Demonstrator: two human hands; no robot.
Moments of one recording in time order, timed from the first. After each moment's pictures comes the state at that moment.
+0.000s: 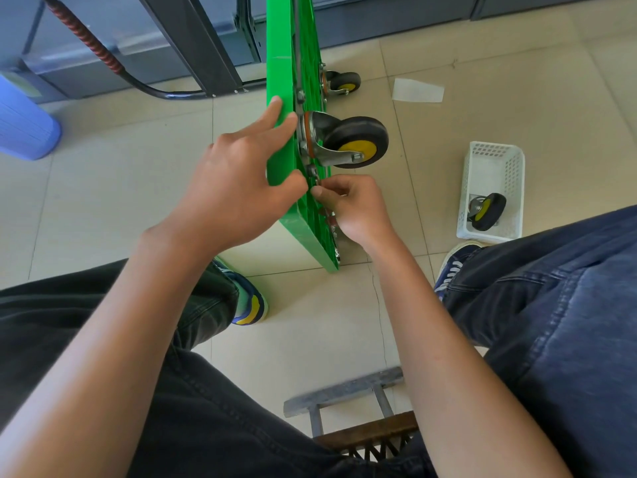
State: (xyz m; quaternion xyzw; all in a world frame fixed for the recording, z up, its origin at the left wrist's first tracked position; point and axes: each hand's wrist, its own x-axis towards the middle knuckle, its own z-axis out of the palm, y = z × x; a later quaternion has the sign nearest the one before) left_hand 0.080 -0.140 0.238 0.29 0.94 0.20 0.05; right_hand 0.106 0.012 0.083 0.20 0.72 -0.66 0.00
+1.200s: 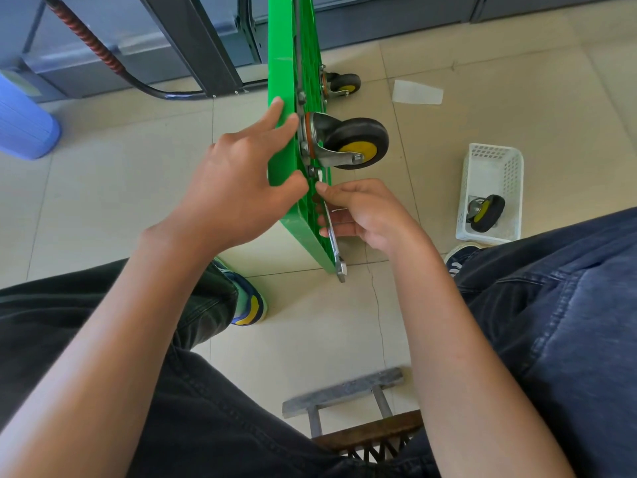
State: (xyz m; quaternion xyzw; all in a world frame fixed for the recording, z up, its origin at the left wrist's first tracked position) left_hand 0.077 -0.141 0.238 0.29 0.93 0.20 0.06; right_hand 0.114 0.027 0.120 0.26 0.53 -0.79 0.16
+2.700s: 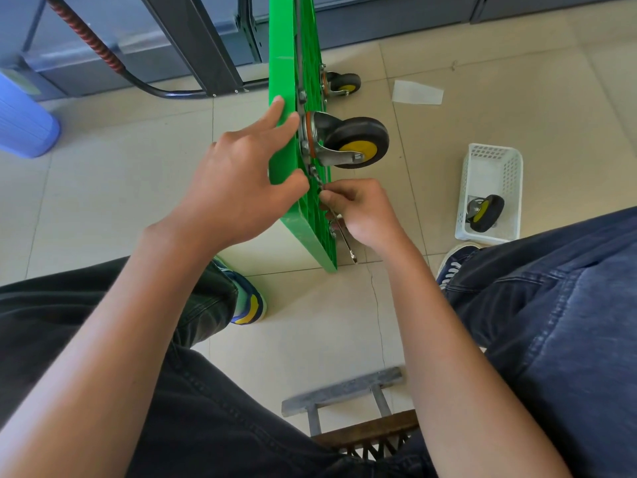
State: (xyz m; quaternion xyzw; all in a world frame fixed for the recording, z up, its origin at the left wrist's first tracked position) left_hand 0.078 -0.141 0.237 0.30 0.93 0.20 0.06; right_hand 0.115 0.025 0.084 0.16 0.75 -0.64 0.04
